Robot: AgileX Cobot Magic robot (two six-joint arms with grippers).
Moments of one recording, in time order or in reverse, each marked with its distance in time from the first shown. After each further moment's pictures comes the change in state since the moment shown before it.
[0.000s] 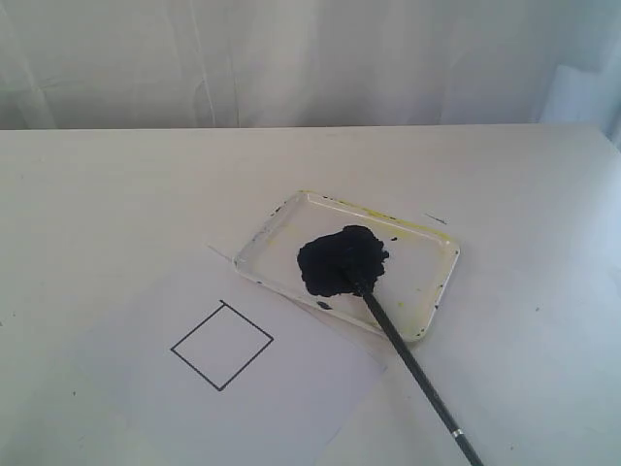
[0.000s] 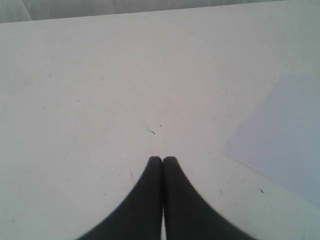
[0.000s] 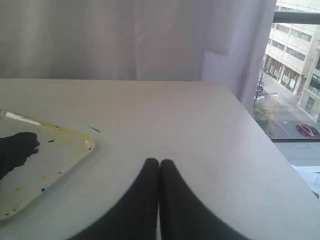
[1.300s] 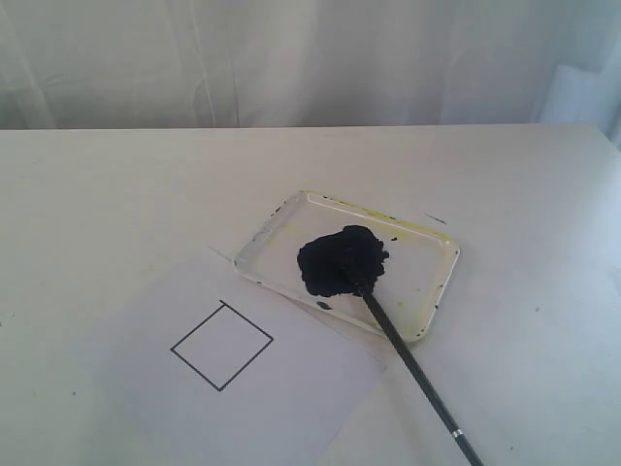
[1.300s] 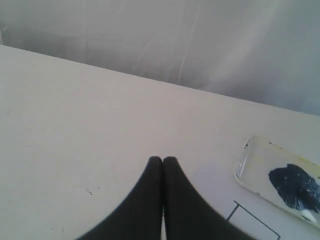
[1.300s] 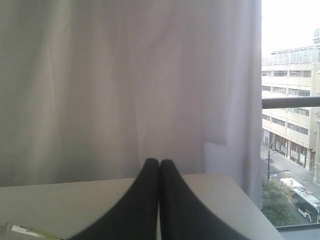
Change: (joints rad) left arm 0.000 0.002 -0.346 -0.200 0.201 -0.146; right arm 0.000 0.000 0.000 0.064 -0.340 0.015
